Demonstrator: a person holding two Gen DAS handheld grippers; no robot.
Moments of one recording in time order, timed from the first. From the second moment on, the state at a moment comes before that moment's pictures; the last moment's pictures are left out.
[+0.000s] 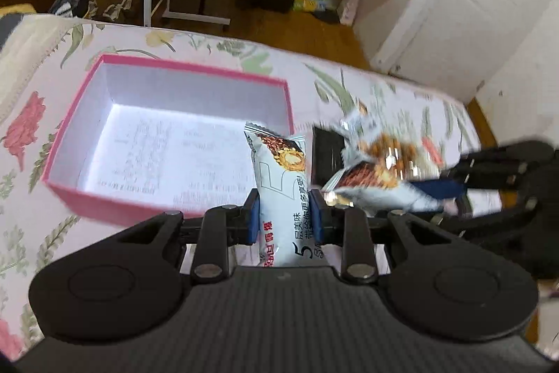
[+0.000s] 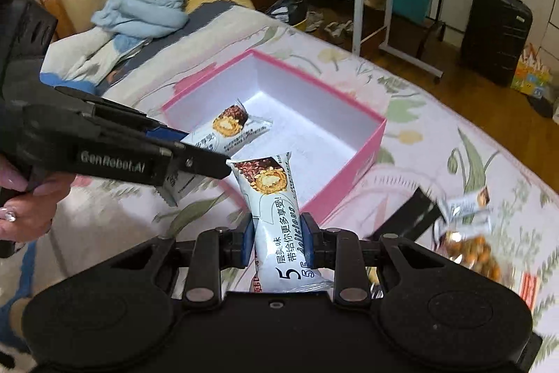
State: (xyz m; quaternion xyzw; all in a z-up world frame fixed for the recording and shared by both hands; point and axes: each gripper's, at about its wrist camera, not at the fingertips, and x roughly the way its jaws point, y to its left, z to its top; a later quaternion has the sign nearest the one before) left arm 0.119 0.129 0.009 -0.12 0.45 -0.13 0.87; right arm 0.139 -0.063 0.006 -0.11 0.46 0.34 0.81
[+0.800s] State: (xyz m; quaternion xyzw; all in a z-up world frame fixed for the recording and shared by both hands) left arm 0.285 0.199 -0.148 -0.33 0.52 0.04 0.79; right arm 0.281 0.038 -0.126 -0.20 0.46 0.34 0.80
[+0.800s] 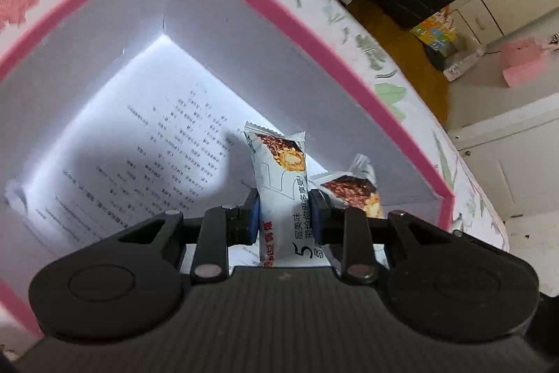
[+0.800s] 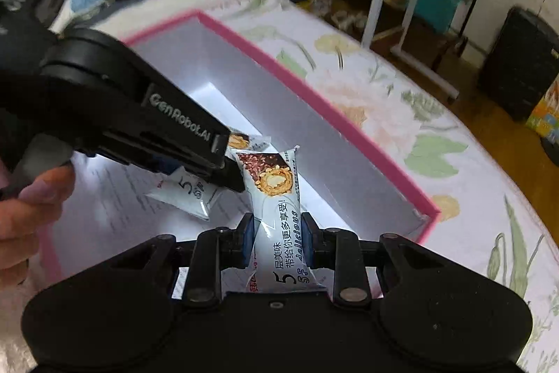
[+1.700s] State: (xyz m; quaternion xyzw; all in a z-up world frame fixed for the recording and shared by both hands) left arm 0.201 0.136 -0.038 -0.13 0.44 -0.09 0.89; right arm 0.153 -0.079 -0.020 -0.11 0.40 0.27 0.87
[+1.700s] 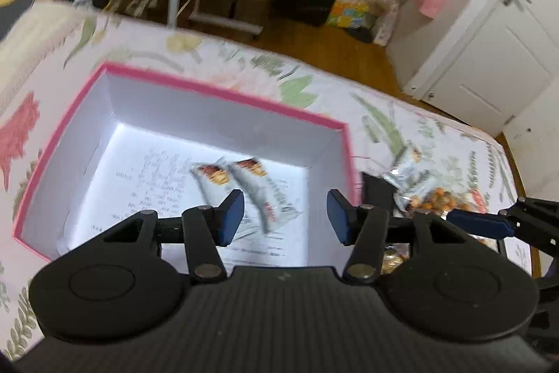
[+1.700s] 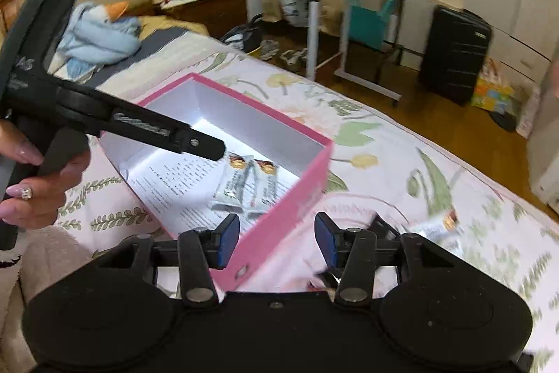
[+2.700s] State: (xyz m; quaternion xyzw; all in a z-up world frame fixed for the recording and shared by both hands) left arm 0.143 -0.001 -0.142 -0.15 0.55 -0.18 0.81; right arm 0.114 -0.139 -0.156 -0.10 0.46 0.28 0.83
